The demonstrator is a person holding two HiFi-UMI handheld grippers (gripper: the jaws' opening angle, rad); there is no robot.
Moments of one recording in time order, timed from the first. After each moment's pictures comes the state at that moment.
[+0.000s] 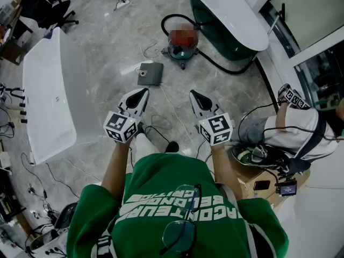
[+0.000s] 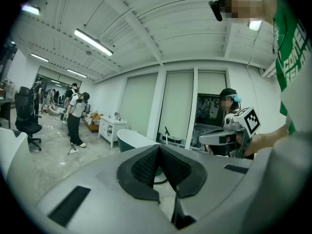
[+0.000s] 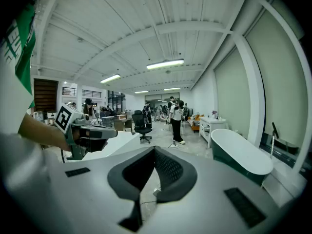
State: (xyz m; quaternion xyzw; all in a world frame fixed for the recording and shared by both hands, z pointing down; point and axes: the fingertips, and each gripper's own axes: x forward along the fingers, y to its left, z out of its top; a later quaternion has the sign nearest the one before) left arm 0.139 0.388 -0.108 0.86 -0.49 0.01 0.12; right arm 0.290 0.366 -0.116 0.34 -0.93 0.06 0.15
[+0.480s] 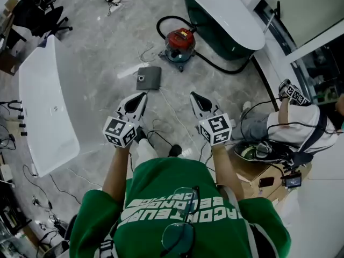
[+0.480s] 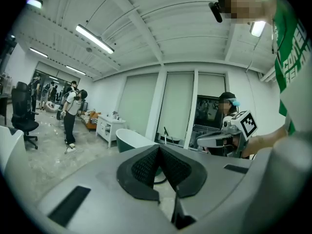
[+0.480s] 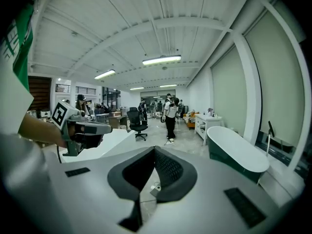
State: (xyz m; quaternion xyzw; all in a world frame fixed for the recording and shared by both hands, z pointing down) left arm 0.092 0.366 -0.106 0.87 -0.48 0.01 0.13; right arm 0.254 0.339 -0.105 0.37 -0.91 0.07 0.17
